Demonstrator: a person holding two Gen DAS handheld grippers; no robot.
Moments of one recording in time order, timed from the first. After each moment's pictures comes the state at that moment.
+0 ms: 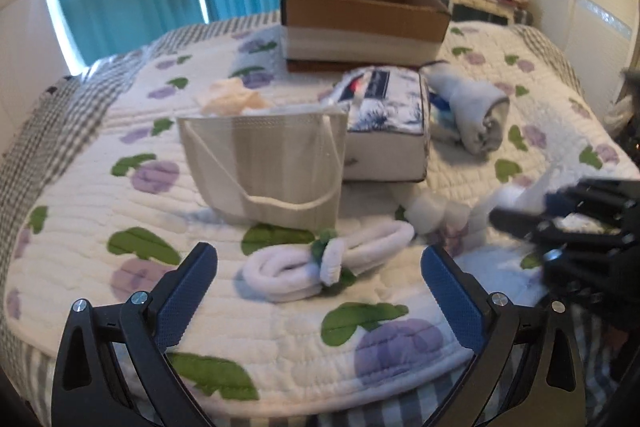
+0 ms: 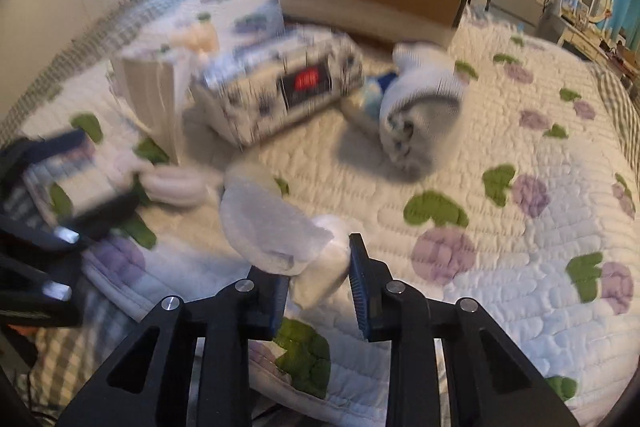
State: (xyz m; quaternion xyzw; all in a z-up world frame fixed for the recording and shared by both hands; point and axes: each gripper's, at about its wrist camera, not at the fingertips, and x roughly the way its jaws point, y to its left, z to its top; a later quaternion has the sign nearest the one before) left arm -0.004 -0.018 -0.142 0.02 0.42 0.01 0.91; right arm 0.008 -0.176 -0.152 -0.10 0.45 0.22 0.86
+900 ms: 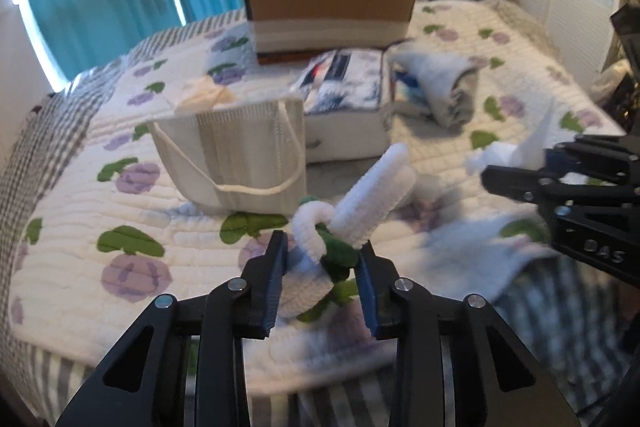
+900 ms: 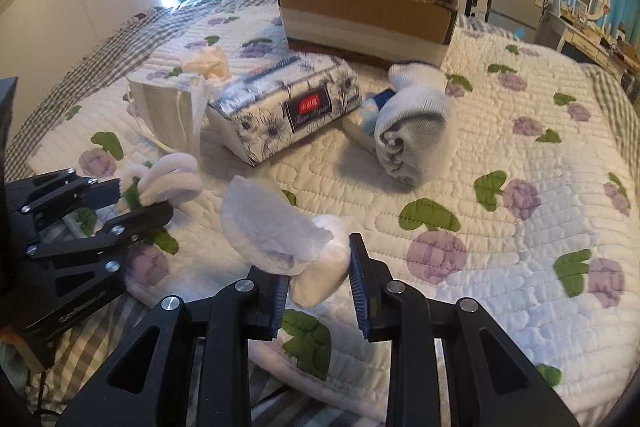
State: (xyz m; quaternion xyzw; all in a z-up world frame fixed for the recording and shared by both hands) left arm -0.014 -0.032 -0.140 0.06 0.44 -0.03 0.90; right arm -0.002 -0.181 -0.133 -0.08 0.44 0.23 0.86
